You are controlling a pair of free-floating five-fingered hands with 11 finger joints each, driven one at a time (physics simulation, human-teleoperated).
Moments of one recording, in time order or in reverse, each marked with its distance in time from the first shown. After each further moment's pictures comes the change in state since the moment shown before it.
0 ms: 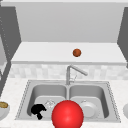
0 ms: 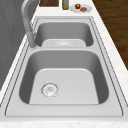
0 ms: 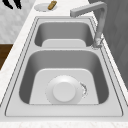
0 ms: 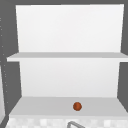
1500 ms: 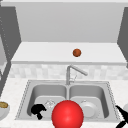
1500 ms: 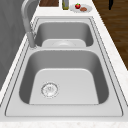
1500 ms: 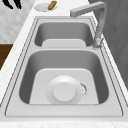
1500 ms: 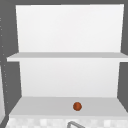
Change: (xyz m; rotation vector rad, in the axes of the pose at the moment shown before) left hand 0.000 0.000 0.000 0.000 0.000 0.000; right hand 0.029 0.100 -0.049 0.302 0.181 0.360
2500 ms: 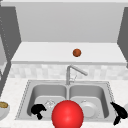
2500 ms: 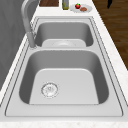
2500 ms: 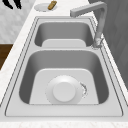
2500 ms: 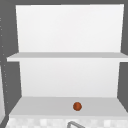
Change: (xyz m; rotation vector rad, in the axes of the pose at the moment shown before) left hand 0.000 0.000 0.000 0.000 0.000 0.000; right hand 0.055 0.001 -0.031 0.043 0.077 0.294
